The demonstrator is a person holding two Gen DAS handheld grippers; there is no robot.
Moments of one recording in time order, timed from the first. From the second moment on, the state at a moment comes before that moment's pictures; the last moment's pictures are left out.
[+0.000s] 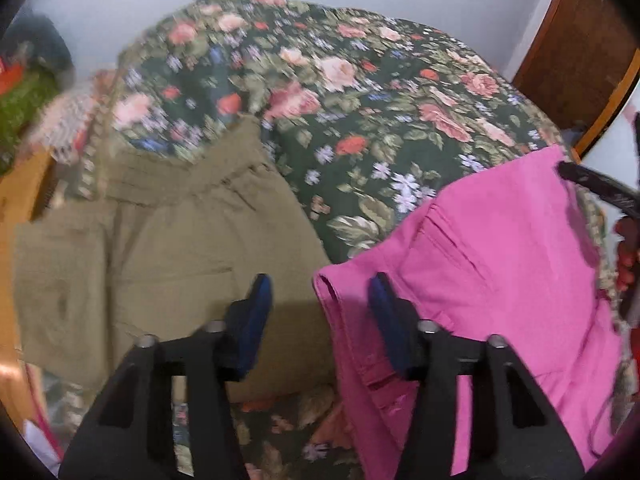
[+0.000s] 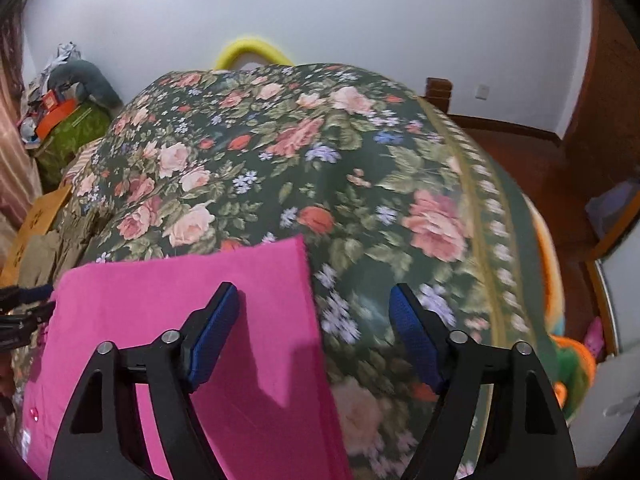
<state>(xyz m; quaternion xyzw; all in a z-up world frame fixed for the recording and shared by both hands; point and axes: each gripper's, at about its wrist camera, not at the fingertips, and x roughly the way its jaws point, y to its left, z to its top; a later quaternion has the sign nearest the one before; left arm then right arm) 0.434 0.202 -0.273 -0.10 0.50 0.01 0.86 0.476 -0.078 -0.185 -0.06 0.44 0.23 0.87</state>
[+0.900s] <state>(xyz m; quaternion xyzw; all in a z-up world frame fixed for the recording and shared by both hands) 0.399 0.182 -0.154 -0.02 0.39 0.06 0.92 0.434 -0.074 -0.095 -0.07 0.34 0.24 0.91</state>
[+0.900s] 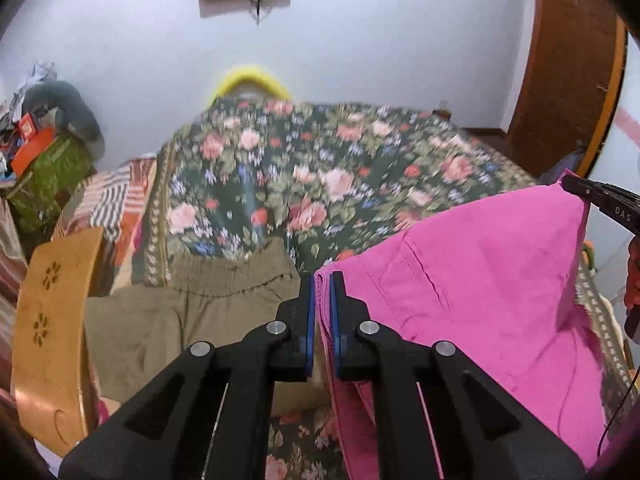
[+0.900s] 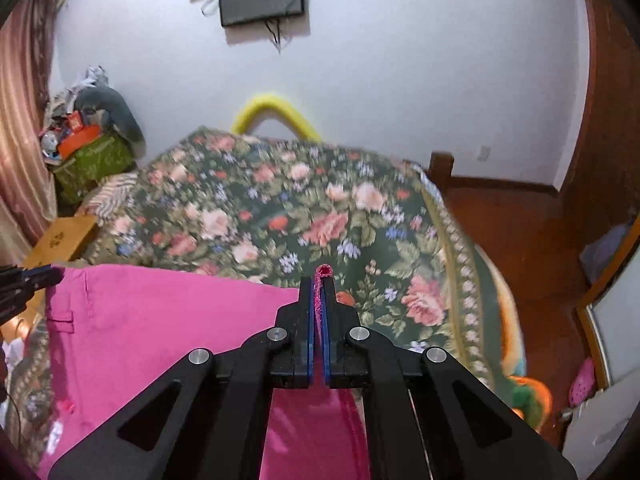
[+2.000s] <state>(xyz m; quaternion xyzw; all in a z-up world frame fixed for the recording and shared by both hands) 0.188 0.086 -0.211 0.06 0.45 0.00 0.89 0.218 -0.191 -0.157 -0.07 0.43 0.25 0.87</state>
